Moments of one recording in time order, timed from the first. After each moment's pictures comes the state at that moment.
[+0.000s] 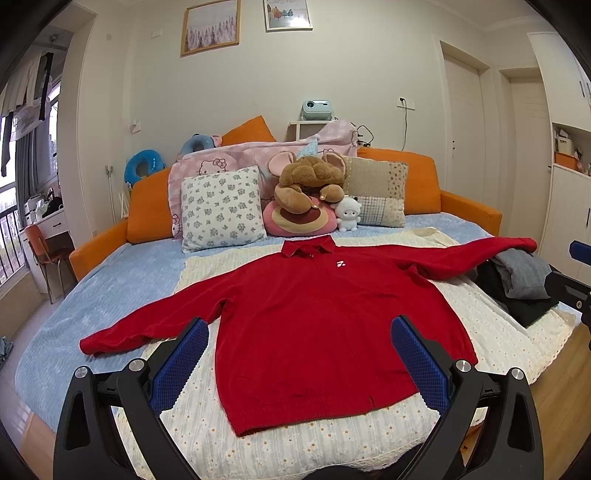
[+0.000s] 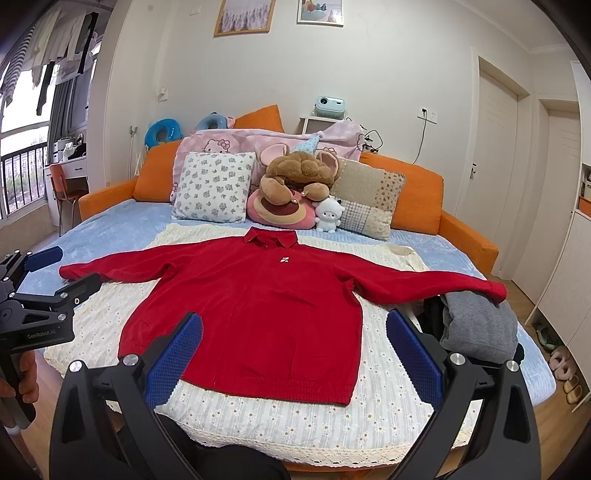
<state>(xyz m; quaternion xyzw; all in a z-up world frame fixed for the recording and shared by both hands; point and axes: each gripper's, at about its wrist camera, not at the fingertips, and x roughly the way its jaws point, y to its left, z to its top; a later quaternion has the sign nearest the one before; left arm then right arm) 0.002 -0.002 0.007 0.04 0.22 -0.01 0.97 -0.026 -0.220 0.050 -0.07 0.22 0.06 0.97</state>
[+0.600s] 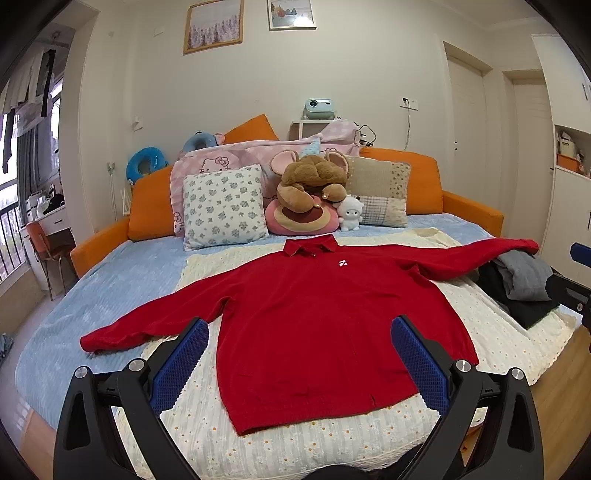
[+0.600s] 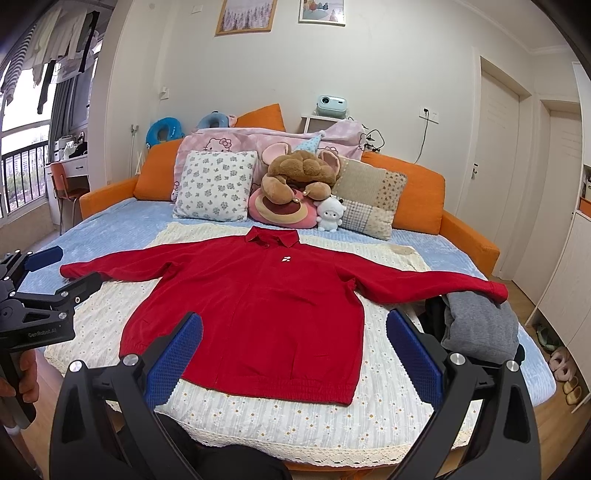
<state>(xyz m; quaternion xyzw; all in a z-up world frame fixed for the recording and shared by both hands) -0.004 0.004 0.011 0.03 0.22 -0.01 0.97 -0.026 -0.218 0.049 -0.07 0.22 0.07 0.97</state>
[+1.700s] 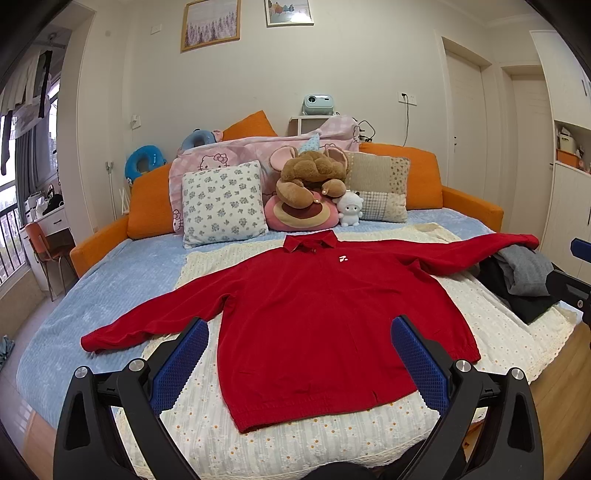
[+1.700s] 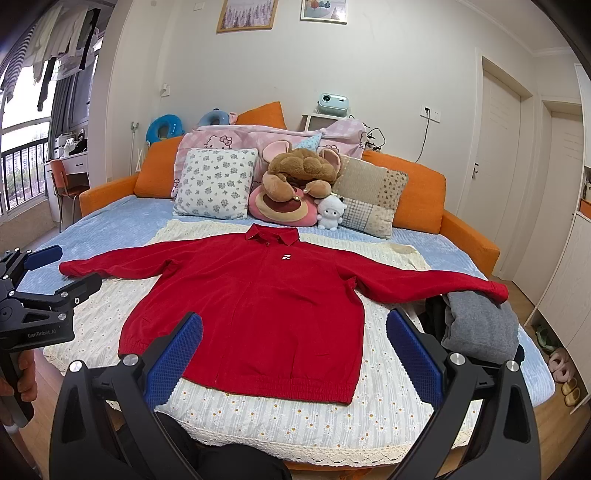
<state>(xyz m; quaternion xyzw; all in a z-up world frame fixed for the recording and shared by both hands) -0.004 0.008 0.006 0.04 0.23 -0.01 0.97 -0.025 -0.213 0.046 -0.07 0.23 0.07 0.97</state>
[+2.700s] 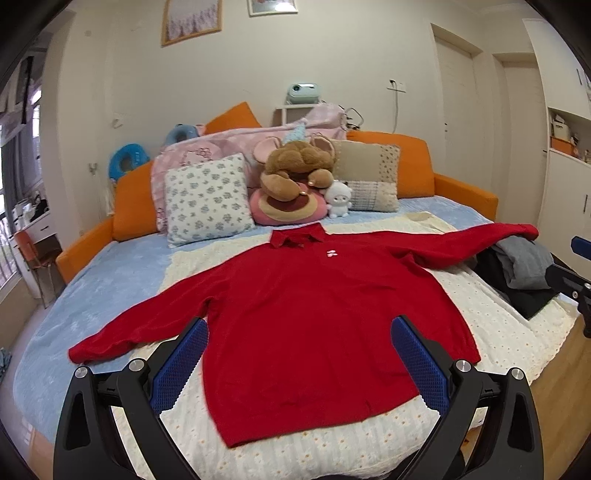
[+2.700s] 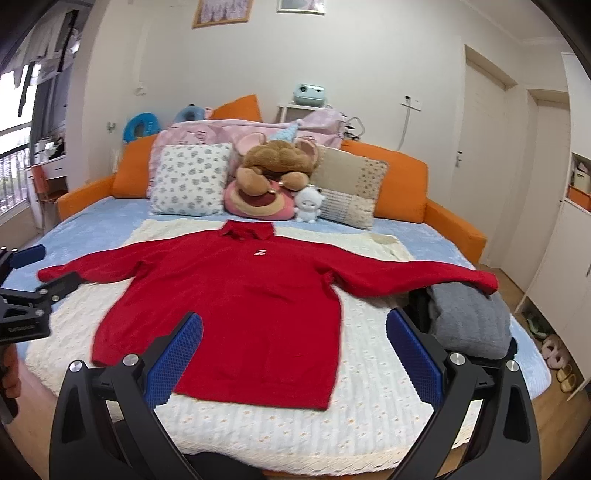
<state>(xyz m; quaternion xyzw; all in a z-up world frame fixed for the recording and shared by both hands) 0.029 0.001 -0.005 0.05 0.25 -0.04 0.97 0.013 -0.252 0.033 -0.06 0.24 0.02 0.97</state>
